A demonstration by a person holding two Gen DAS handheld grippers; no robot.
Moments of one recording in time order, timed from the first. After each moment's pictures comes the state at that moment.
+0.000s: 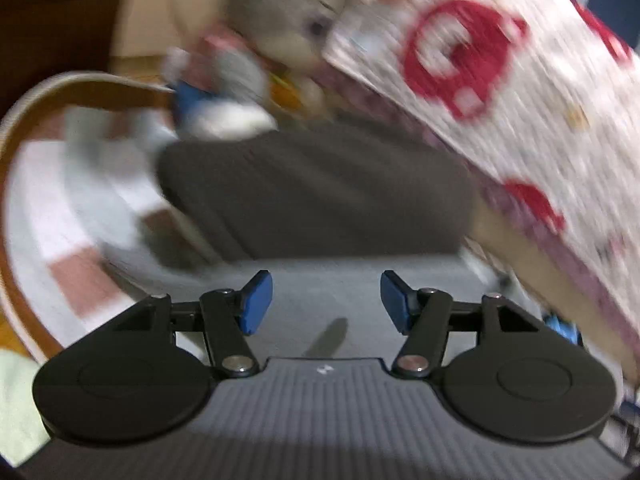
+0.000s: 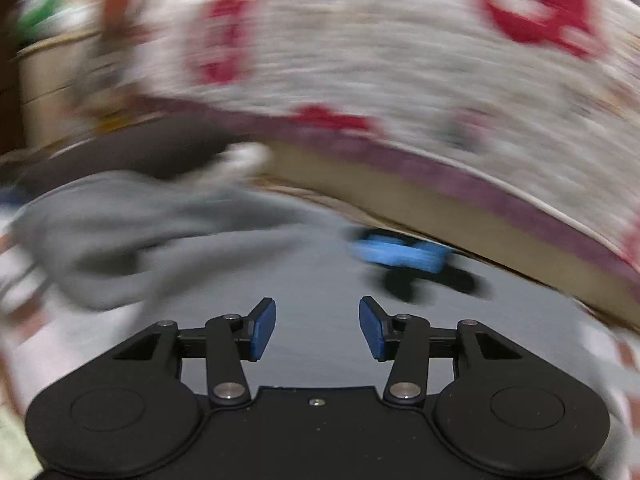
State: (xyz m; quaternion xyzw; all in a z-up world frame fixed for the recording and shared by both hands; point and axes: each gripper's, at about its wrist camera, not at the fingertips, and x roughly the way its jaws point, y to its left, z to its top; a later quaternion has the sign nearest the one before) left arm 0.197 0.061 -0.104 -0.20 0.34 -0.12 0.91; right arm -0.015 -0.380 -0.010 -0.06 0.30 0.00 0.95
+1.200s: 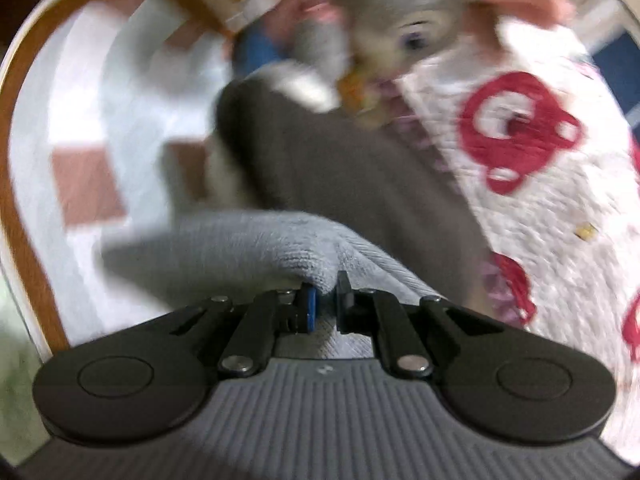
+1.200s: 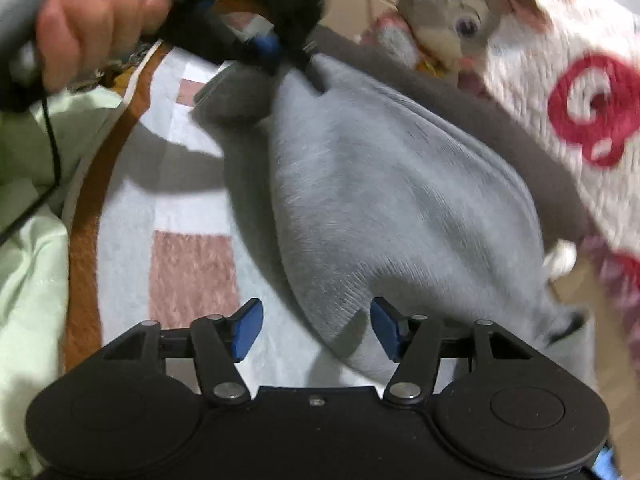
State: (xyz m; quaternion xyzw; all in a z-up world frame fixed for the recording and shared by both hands) left arm 0.193 0.068 -0.133 -0.35 0.32 -0.13 0.87; right arm 0.065 -0.132 -0.099 -0.34 0.29 0.26 0.85
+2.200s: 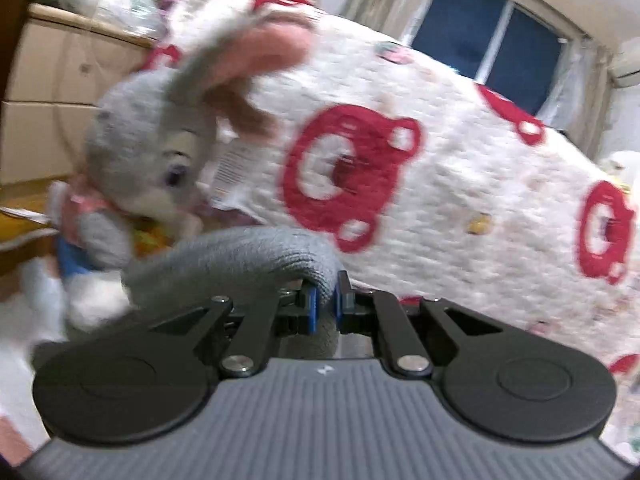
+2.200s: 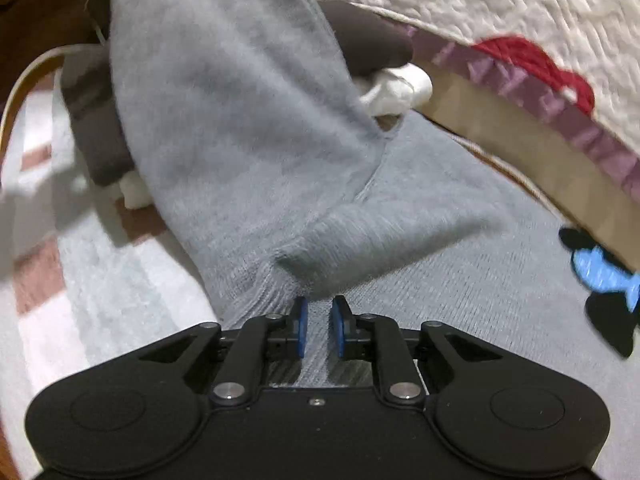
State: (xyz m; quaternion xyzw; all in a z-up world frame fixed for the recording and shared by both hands) left arm 0.246 -0.044 -0.005 -0.18 0.19 -0.28 0.92; right arm 0.117 -0.286 -0.101 -0.09 0.39 0.13 0.91
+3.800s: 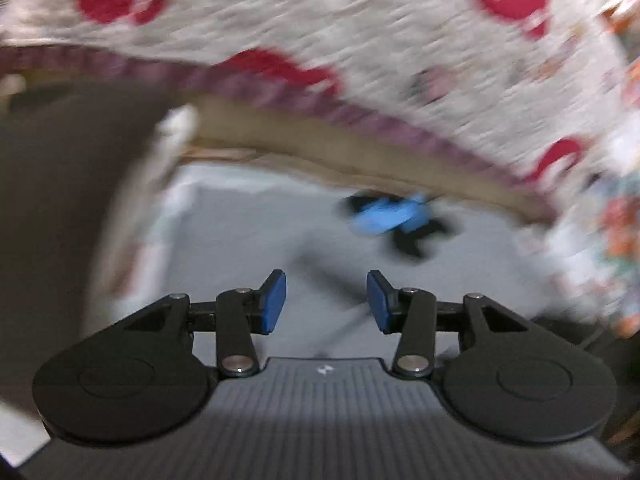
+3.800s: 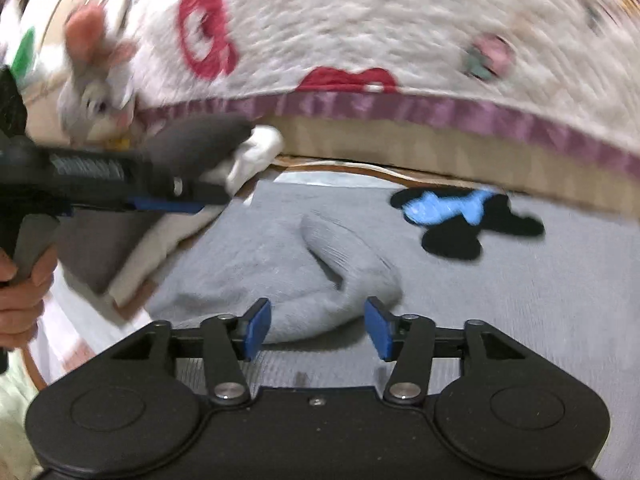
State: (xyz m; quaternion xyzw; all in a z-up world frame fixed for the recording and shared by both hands) left arm 0.164 -0.195 -0.111 0.03 0.39 -0.38 0.84; right arm 0.038 -0.379 -0.020 0.05 0.37 -0.01 0.93
